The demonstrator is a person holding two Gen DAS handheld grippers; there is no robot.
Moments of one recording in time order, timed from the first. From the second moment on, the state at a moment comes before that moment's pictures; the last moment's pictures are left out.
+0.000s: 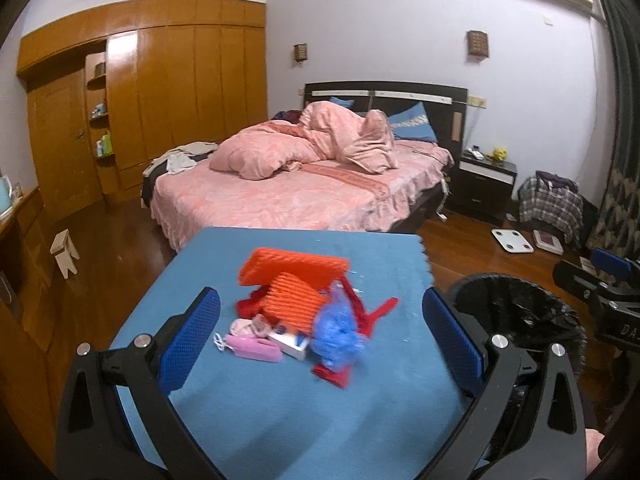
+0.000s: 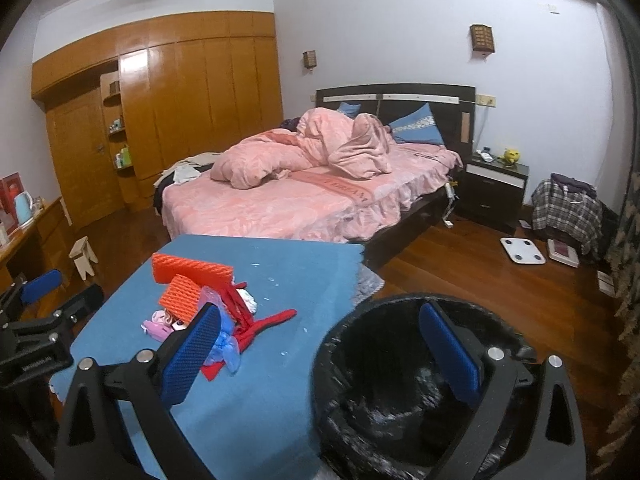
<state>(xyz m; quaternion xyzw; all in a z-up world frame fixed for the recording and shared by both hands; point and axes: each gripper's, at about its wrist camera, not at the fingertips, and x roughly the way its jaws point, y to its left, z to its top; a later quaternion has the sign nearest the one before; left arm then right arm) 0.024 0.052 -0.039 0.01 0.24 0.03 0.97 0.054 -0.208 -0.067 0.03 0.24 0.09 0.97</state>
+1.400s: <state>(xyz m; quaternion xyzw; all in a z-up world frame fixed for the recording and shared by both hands) 0.097 0.167 -0.150 -0.02 0.31 0.10 0.95 0.167 -0.037 -0.231 -0.01 0.37 0.27 0.89</state>
